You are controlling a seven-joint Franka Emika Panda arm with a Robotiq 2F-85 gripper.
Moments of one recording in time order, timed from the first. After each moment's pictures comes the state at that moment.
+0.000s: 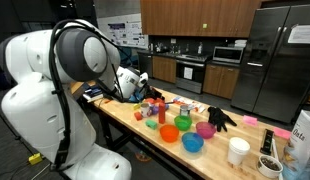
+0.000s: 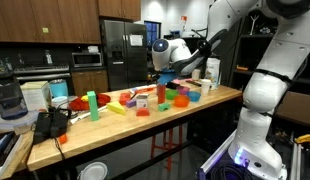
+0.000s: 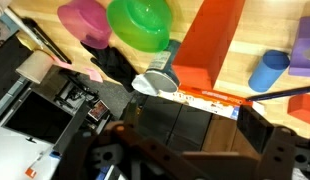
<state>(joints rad) 0.11 -0.22 0.20 -2.44 -1.13 2.33 1.36</state>
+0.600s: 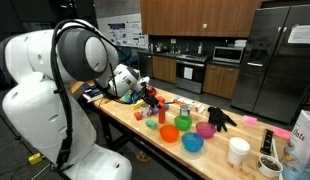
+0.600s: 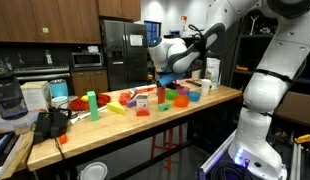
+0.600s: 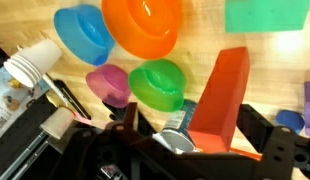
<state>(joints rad) 0.14 -0.21 0.21 -2.43 -0.78 2.14 1.22</state>
